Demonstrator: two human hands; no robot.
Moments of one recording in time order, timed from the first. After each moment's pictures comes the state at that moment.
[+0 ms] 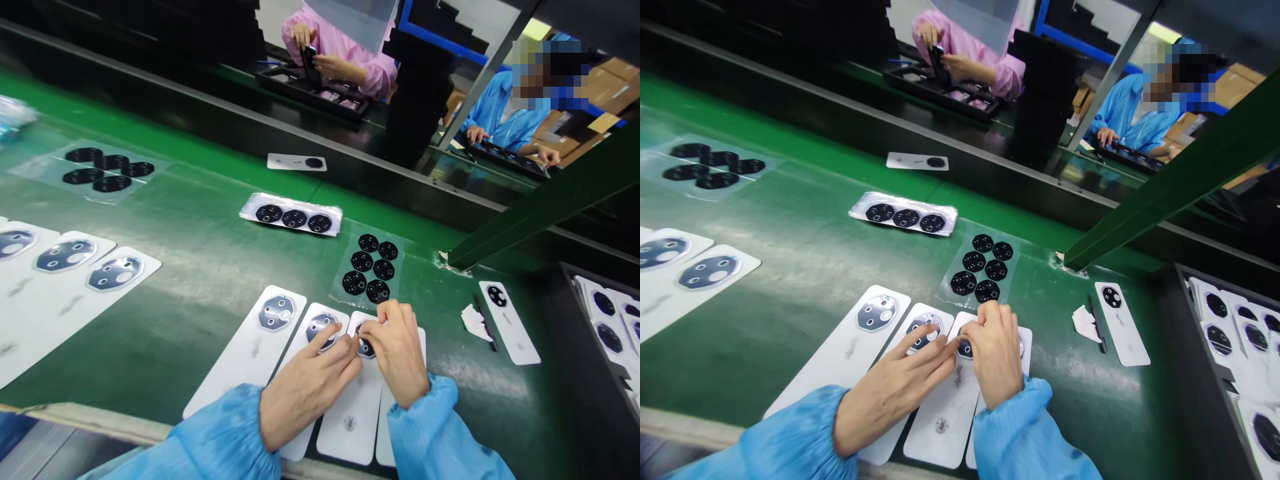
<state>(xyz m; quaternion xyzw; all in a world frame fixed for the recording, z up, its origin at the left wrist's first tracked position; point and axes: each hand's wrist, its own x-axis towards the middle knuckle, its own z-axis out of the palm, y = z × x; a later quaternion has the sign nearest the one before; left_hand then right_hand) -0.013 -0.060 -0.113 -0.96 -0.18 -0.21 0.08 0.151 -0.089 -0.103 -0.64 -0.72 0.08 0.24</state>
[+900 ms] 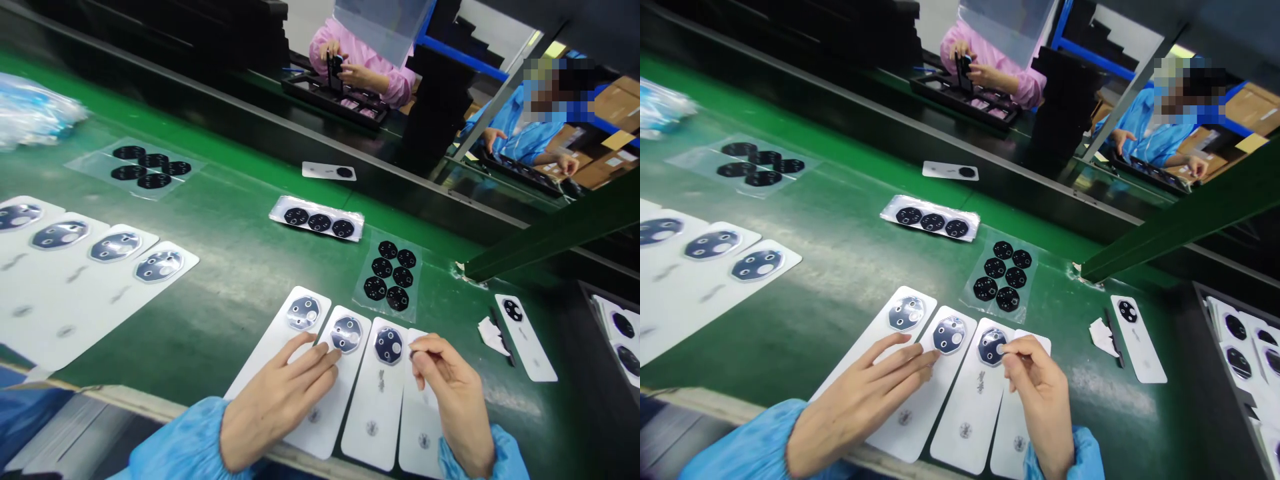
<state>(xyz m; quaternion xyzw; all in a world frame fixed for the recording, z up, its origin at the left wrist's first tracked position) -0.075 -0.063 -0.106 -0.93 -0.23 -0.28 -0.01 0.155 -0.126 -0.089 -0.66 -0.43 0.40 0.48</state>
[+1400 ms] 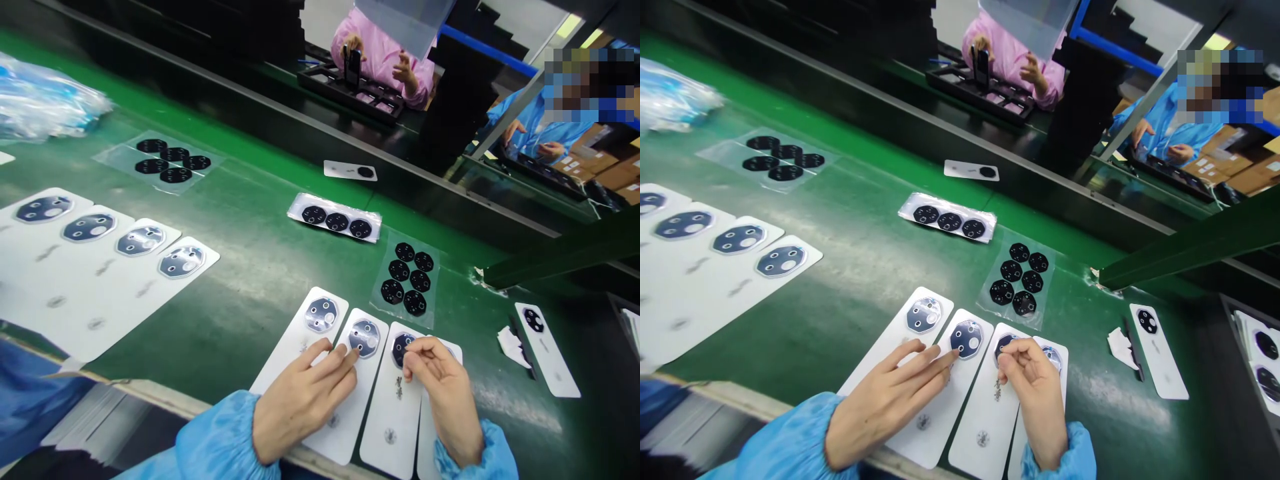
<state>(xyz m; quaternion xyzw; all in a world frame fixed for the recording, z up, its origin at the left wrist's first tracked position) -0.078 -0.059 -0.119 -0.93 -0.23 -0.28 0.03 0.134 -0.108 -0.104 -0.65 -0.36 0.47 0.47</state>
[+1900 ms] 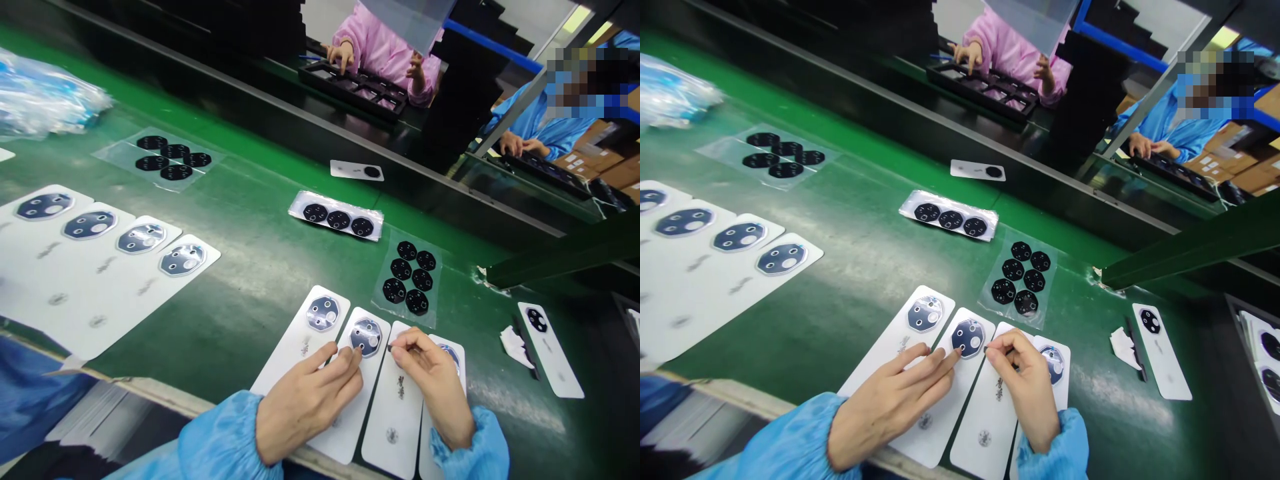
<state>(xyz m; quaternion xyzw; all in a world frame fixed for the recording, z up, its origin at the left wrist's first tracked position) -0.074 -0.060 -0.116 -0.94 -0.21 -0.26 0.05 0.126 -0.093 -0.101 -0.64 -0.46 0.47 0.39</state>
